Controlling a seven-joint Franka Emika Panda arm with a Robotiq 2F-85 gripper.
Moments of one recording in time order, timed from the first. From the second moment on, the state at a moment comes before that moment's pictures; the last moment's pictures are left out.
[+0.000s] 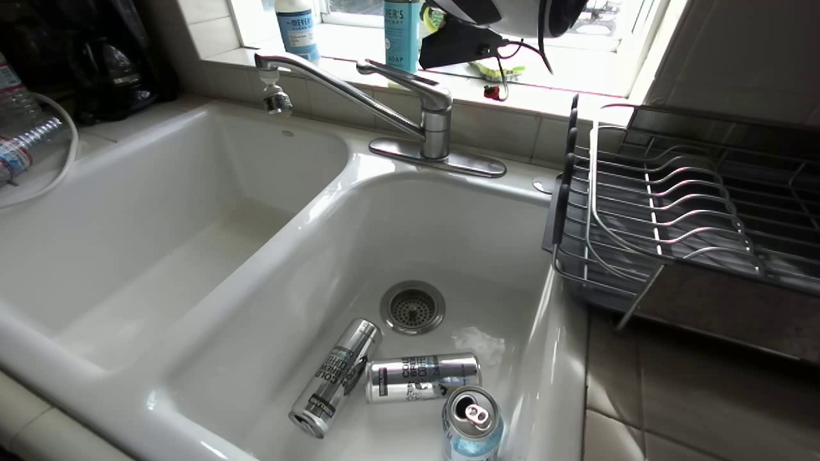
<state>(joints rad) -0.18 0.47 -0.08 -1.59 1.72 1.86 -2.09</state>
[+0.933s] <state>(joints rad) -0.13 0.24 -0.11 -1.71 1.31 2.12 -1.78</state>
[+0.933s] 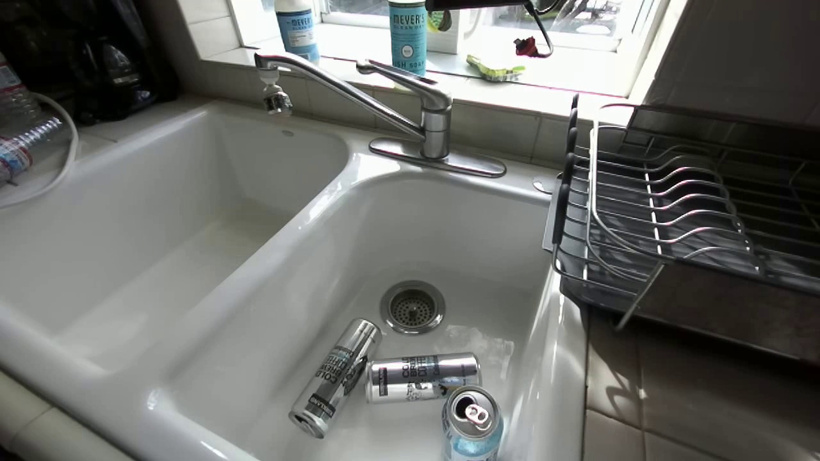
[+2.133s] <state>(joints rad) -0.08 -0.13 -0.08 -1.91 0.66 2.11 -1.03</state>
